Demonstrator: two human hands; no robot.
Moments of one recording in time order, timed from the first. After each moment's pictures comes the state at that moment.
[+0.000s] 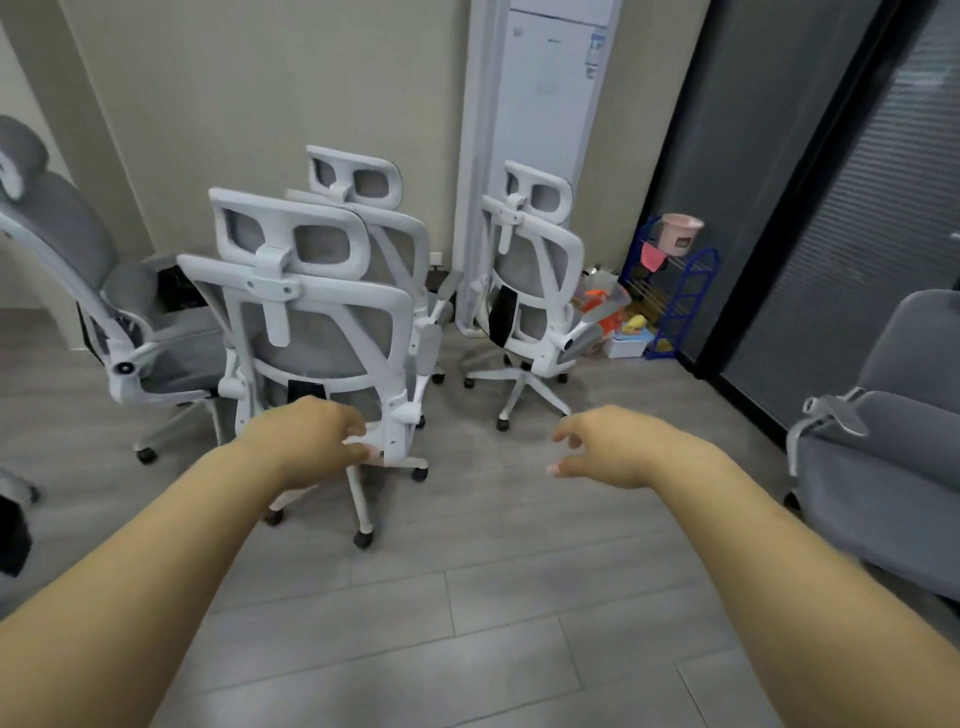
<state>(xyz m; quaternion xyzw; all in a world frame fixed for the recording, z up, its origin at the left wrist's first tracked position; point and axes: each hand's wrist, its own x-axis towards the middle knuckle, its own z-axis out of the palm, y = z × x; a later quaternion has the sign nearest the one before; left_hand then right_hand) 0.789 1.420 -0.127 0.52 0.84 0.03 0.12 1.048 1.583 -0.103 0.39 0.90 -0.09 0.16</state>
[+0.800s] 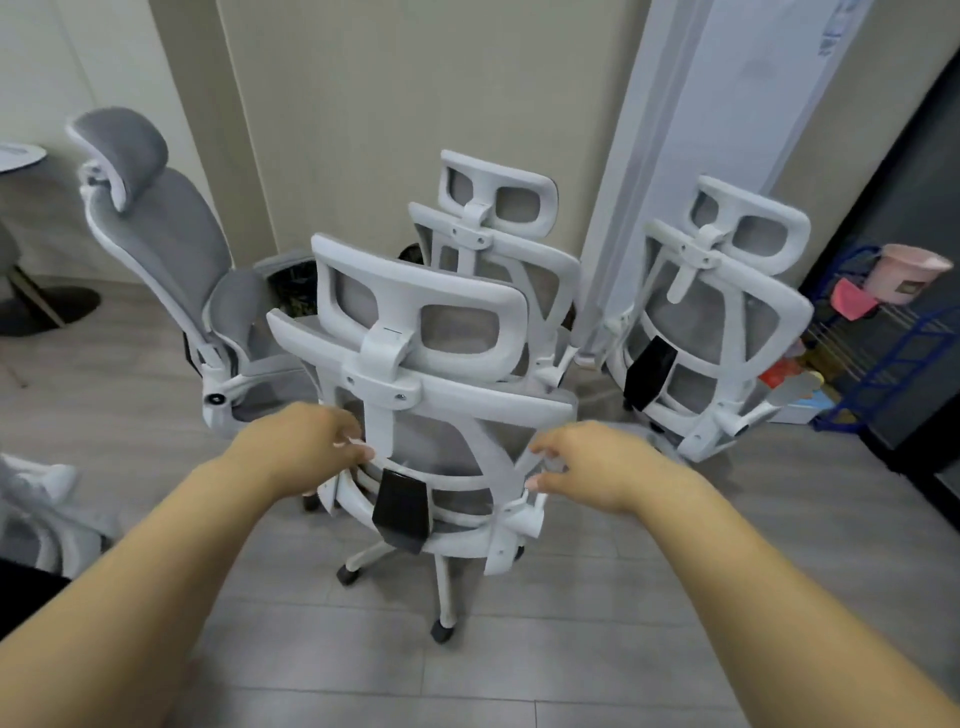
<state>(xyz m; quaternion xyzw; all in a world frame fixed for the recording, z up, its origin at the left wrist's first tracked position) 0.443 1.578 -0.155 0.39 0.91 0.07 0.13 0.658 1.782 -0.138 0.24 0.96 -0.10 0.13</state>
